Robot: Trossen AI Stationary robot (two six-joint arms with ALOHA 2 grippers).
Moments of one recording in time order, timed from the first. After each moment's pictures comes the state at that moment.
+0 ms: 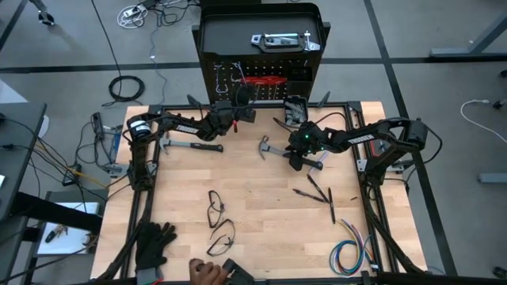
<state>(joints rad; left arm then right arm) 0.48 1.94 1.02 0.97 -0.50 1.65 -0.46 1.55 0.50 0.26 -0.21 0.08</state>
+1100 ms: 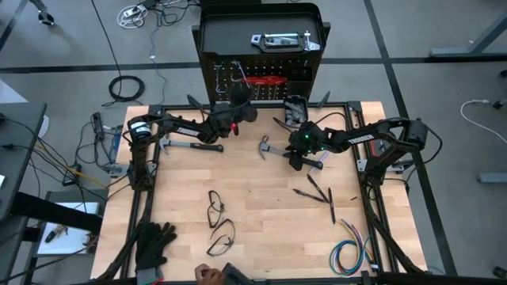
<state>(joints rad) 0.44 1.93 1.01 1.08 -0.56 1.31 -0.46 1.55 0.50 0.26 -0.20 0.08</state>
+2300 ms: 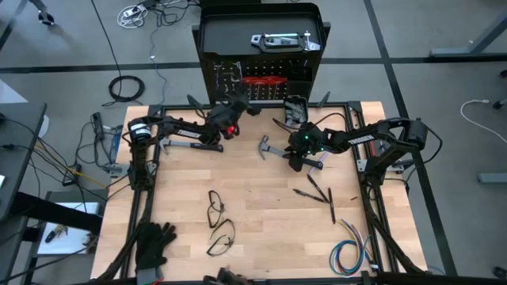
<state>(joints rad) 0.40 1.93 1.05 1.21 -0.86 0.69 -0.44 1.55 0.50 0.27 -0.21 0.09</state>
